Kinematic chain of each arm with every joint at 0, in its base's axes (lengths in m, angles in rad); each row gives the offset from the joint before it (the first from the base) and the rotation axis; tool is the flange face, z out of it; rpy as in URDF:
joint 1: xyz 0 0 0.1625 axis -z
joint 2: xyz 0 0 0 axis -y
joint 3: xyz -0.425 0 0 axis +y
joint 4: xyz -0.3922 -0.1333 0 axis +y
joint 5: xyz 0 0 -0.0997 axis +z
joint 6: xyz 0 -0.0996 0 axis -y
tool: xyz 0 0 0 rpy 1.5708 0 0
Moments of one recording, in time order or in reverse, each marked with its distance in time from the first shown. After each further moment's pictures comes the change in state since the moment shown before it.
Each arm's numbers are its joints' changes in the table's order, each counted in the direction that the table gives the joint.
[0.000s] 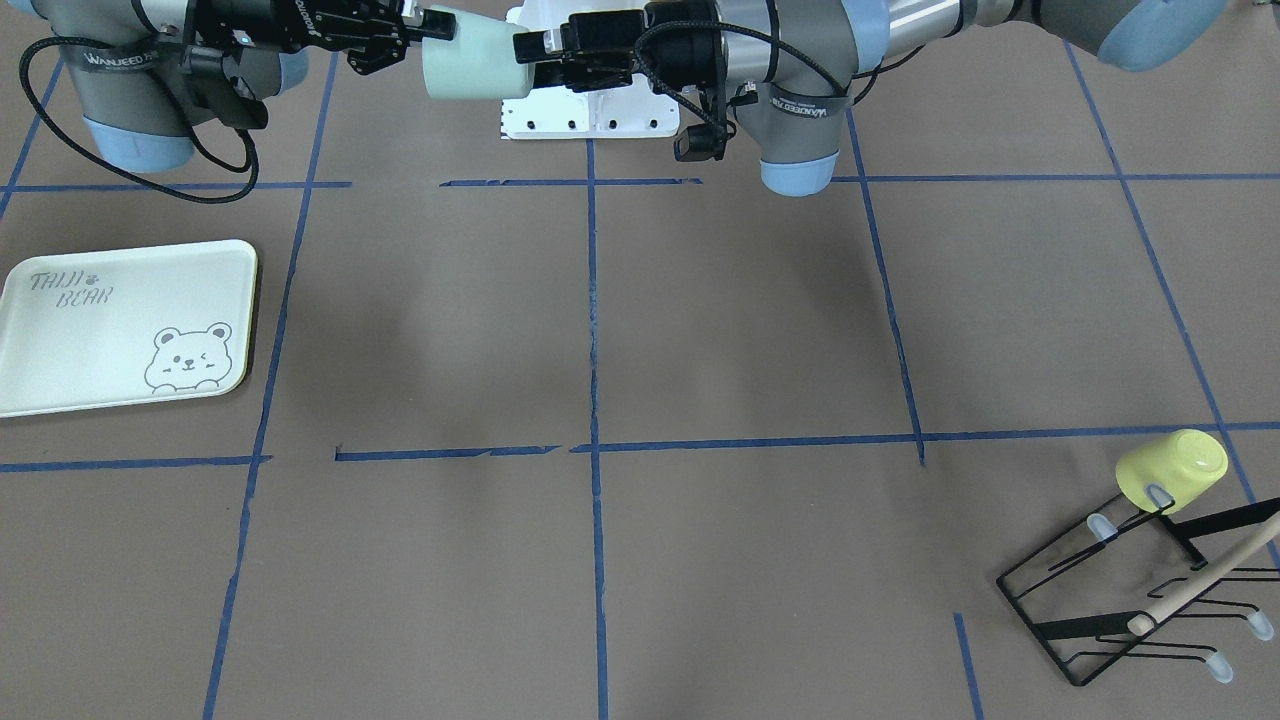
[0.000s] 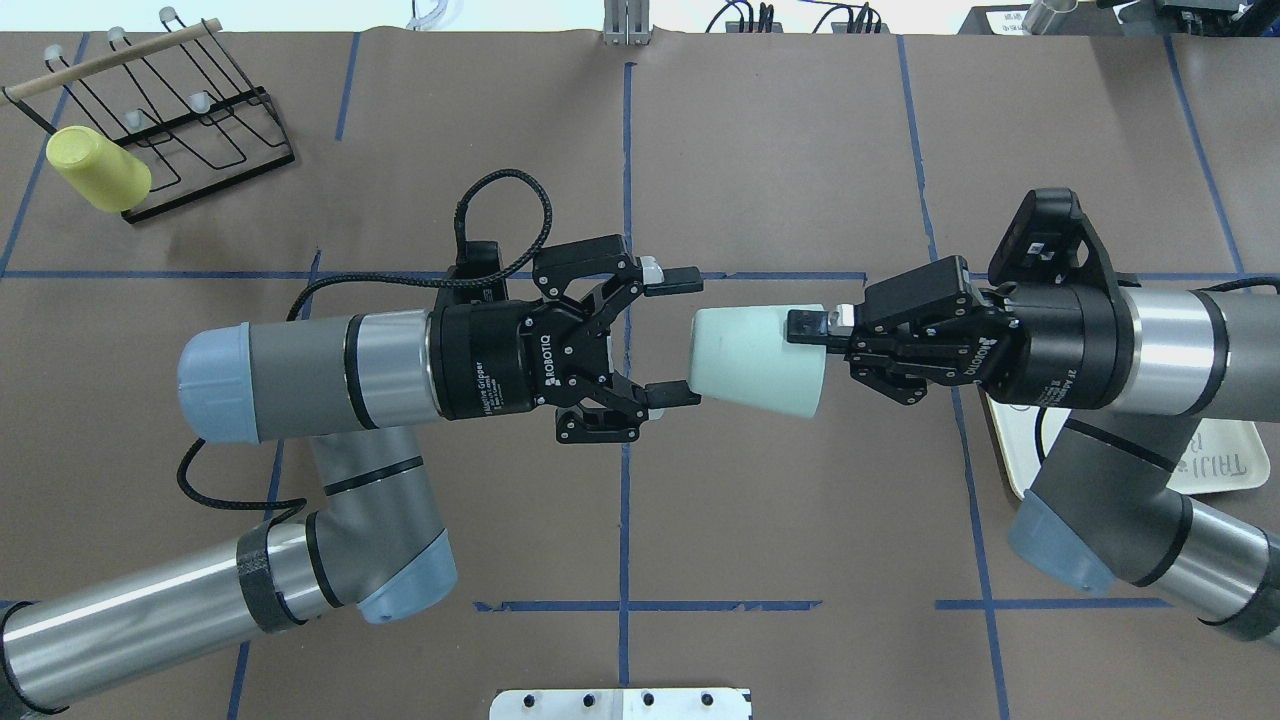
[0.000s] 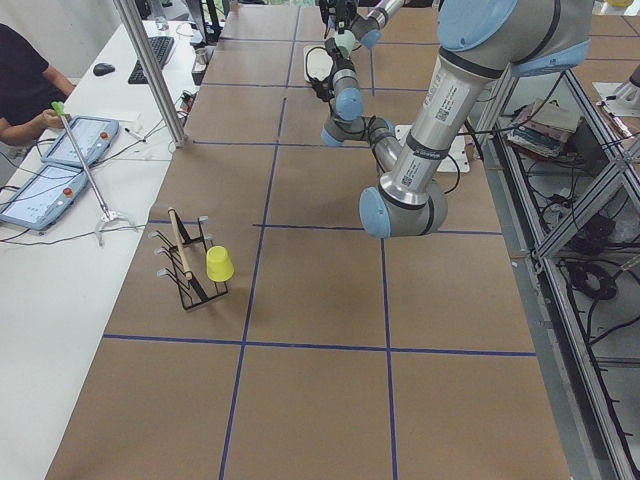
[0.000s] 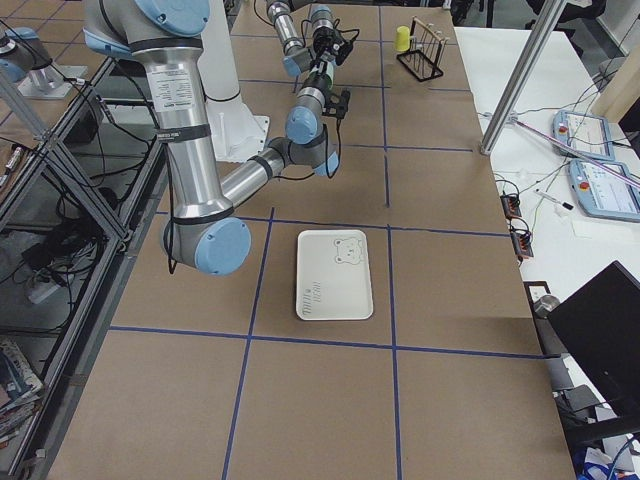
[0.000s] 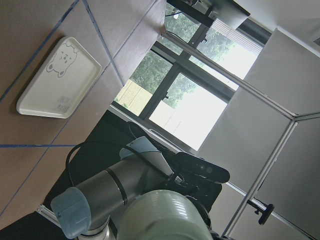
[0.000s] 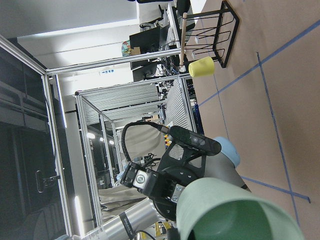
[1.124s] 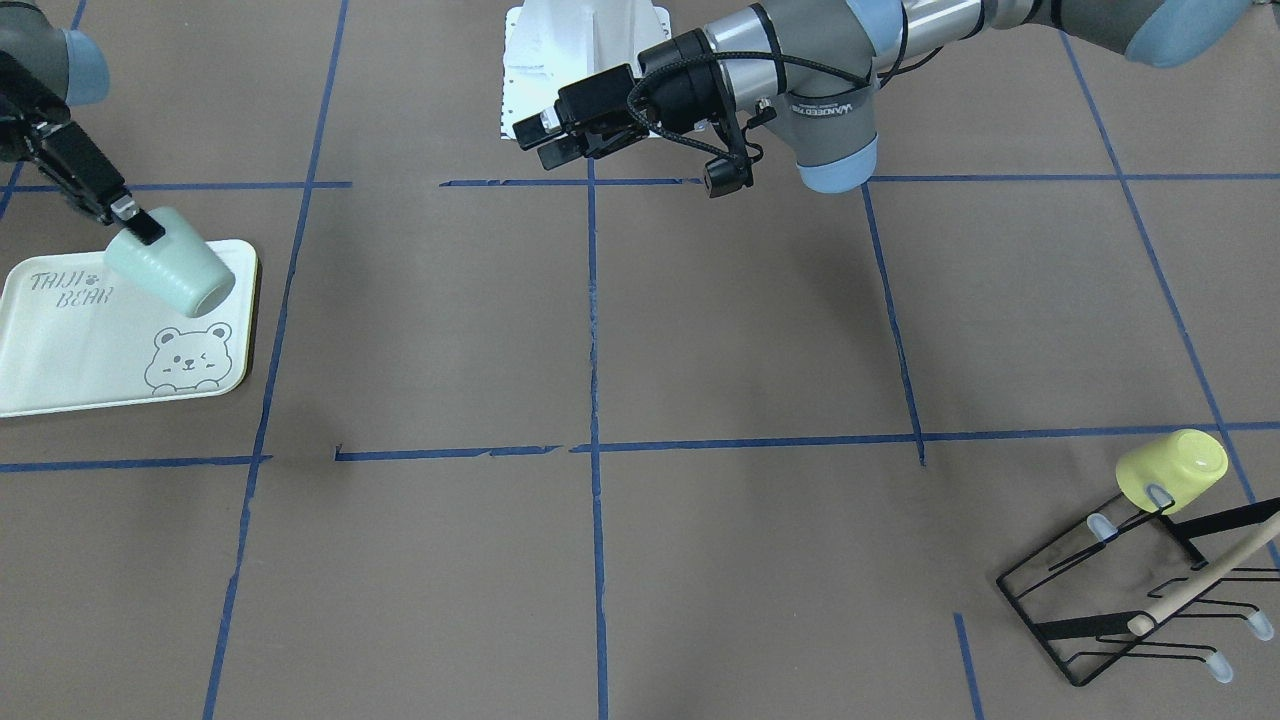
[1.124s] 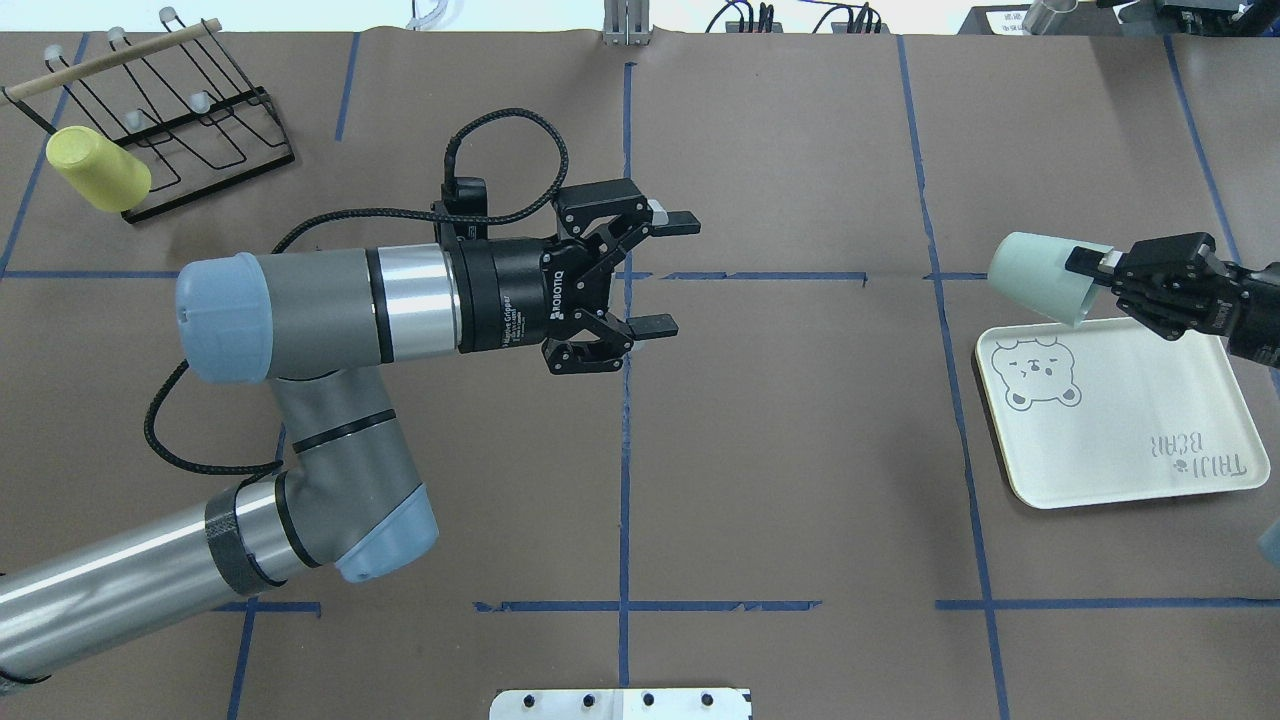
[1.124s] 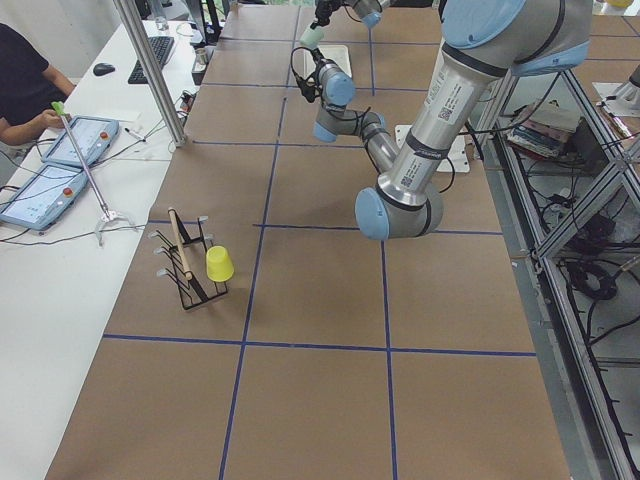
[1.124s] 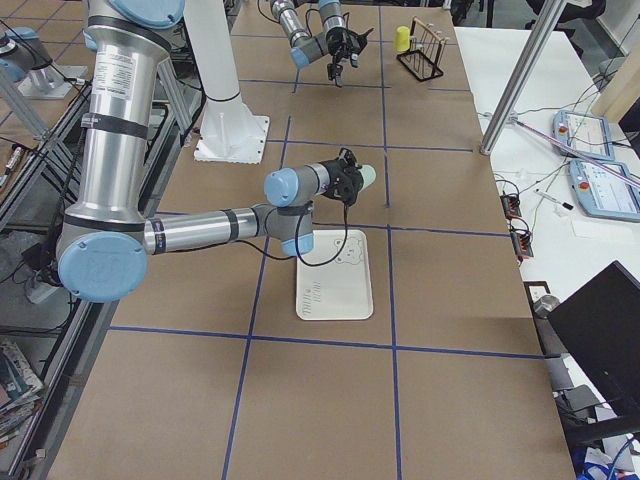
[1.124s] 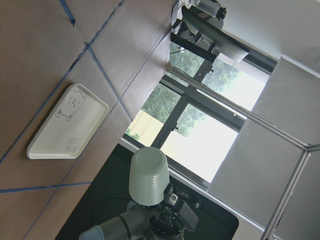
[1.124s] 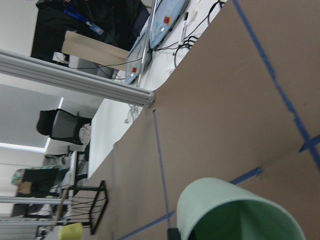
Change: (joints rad) left arm 0.071 0.005 0.084 -0.444 0.006 0.187; right arm -0.254 -0.372 0.100 0.160 0.111 -0.366
